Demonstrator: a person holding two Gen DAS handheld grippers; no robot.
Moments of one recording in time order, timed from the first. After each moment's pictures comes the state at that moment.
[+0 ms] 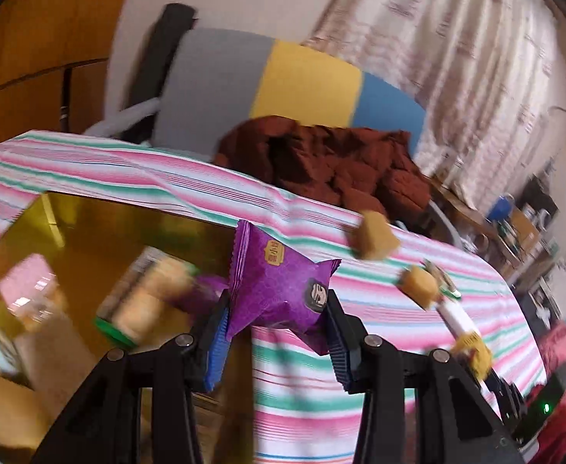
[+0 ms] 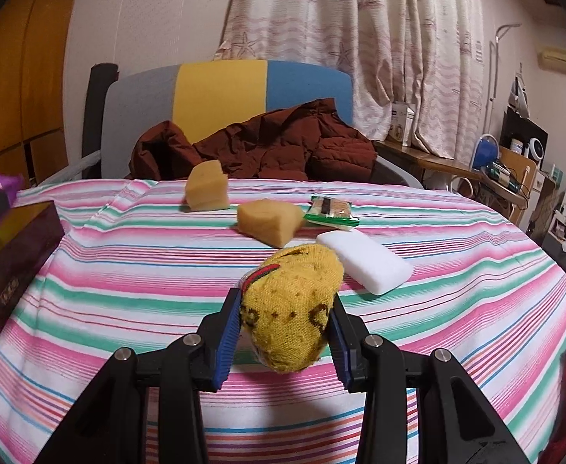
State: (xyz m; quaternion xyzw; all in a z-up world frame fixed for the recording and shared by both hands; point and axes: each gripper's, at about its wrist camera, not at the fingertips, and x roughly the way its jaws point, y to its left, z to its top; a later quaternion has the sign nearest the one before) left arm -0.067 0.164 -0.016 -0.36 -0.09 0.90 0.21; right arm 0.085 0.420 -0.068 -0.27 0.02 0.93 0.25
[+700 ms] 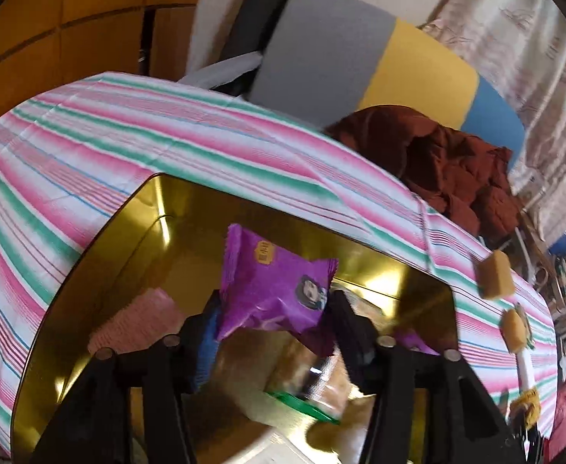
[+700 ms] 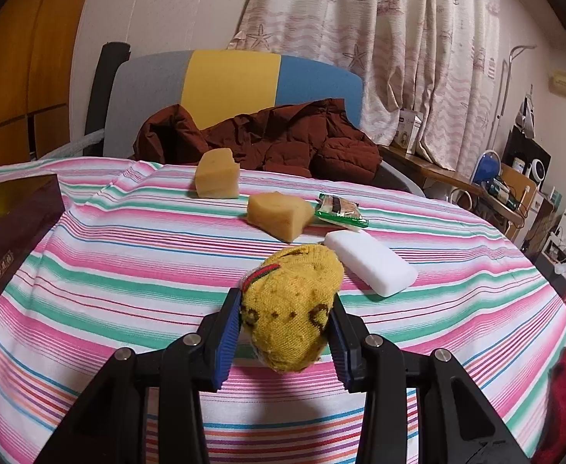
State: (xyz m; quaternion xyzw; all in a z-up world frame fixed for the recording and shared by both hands) left arm -0.170 0.063 -0.055 -0.46 -0.11 0.88 0.08; right arm 0.075 0.404 -0.073 -0.29 -0.02 0.92 0.25
